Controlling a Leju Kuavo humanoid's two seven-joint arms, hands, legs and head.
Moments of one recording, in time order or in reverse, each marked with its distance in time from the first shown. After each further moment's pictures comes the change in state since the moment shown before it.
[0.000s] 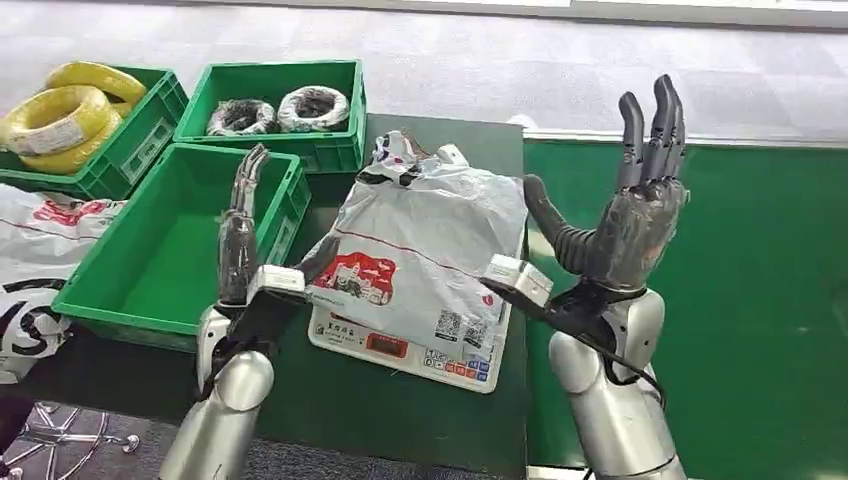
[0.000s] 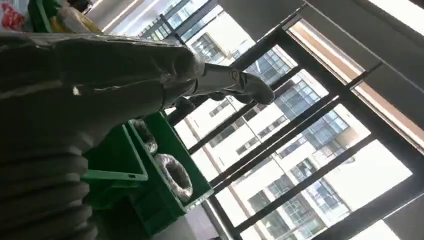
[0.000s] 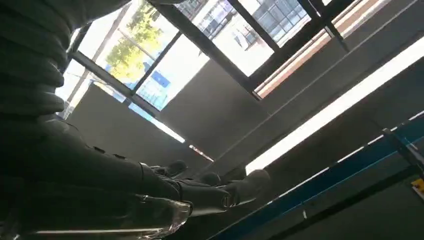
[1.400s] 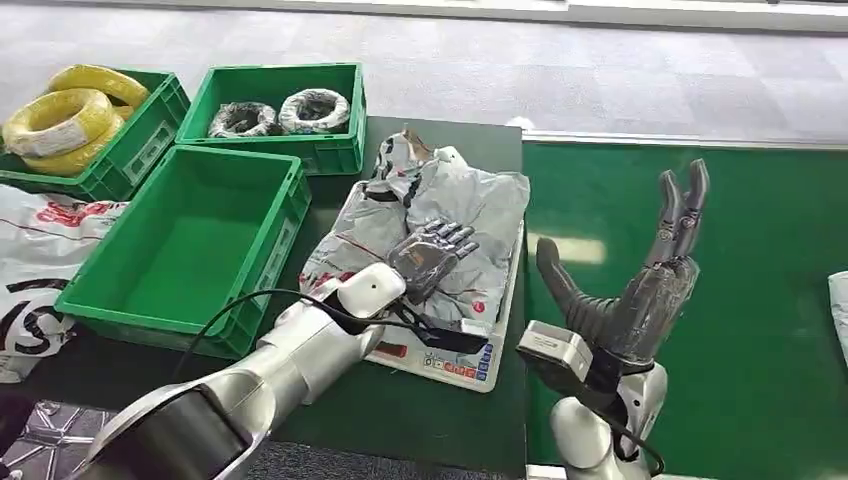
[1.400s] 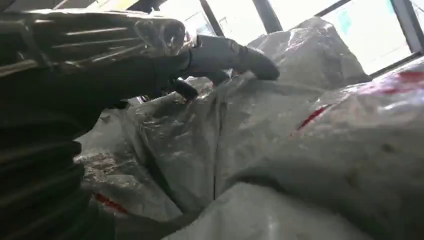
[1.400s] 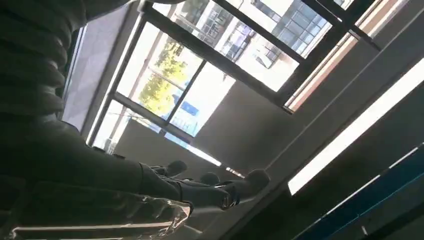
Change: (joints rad) left arm -0.557 -0.114 -0.522 1.072 -0.640 -0.278 0.199; right arm 0.230 0.083 -0.043 -0.156 -0.091 0.076 -0.050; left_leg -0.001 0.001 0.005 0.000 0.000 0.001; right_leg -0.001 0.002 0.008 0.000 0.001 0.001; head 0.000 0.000
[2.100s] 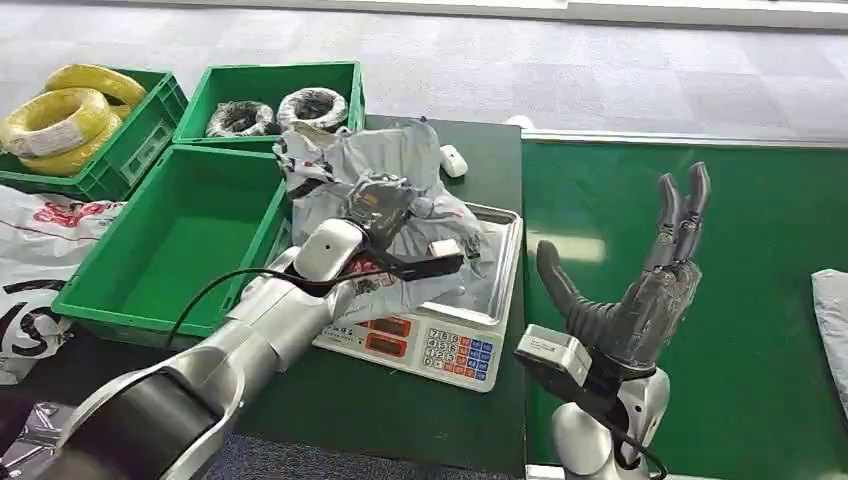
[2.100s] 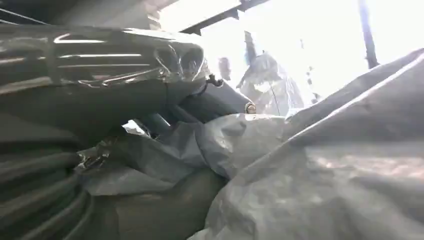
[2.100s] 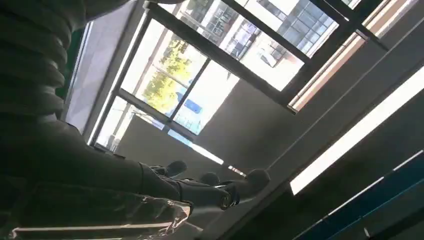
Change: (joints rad) left arm -0.048 0.111 0.154 -0.150 0.016 0.237 0.236; right arm 0.028 0.011 -0.008 -0.030 0.034 0.002 0.011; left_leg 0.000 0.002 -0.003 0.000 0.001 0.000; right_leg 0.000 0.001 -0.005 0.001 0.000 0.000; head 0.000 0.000
